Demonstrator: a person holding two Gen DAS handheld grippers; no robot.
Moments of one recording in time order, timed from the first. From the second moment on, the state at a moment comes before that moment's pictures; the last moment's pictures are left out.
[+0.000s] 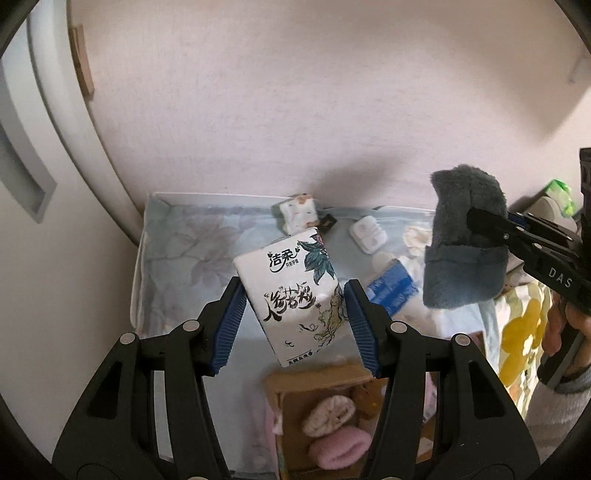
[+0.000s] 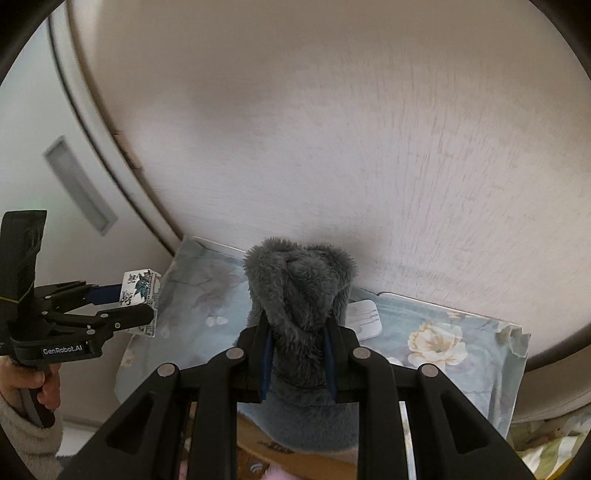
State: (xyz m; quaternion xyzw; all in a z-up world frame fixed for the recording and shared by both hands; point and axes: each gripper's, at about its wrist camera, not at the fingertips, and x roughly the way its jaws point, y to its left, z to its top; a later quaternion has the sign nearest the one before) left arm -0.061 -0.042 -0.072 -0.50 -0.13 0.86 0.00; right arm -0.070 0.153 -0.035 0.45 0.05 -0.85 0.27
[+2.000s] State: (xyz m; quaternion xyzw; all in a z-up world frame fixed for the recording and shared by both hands) left arm 0.043 0.042 -0.145 -0.59 -0.12 0.80 0.04; right arm 0.063 0.229 -0.140 0.59 0.05 -0.77 0.24
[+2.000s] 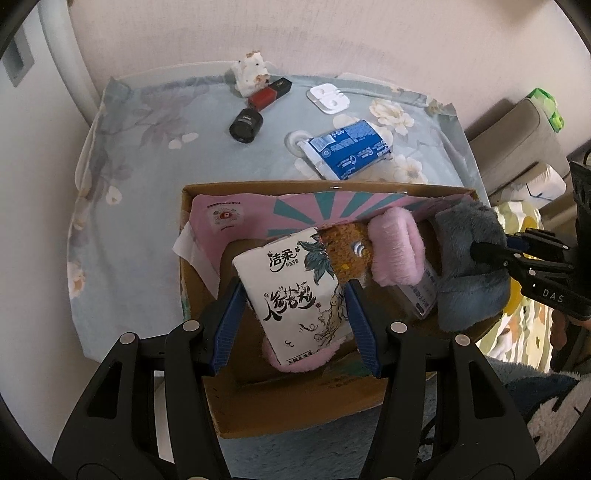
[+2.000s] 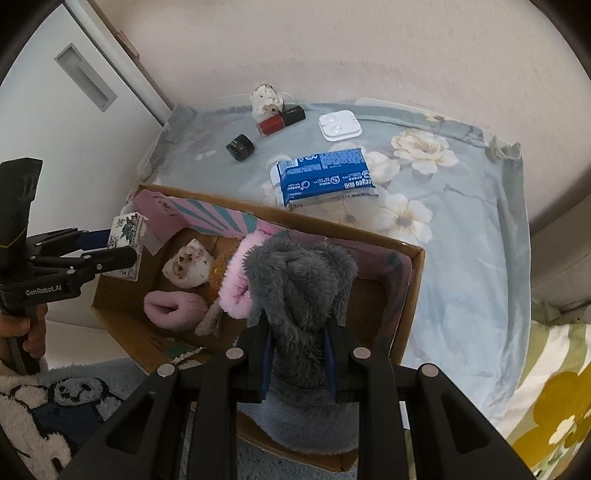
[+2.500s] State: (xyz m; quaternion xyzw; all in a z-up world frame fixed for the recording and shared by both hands) left arm 0.035 0.040 -0.157 -0.61 -0.12 0.78 0.05; right arm 0.055 0.230 -0.150 0.62 0.04 -0.76 0.20
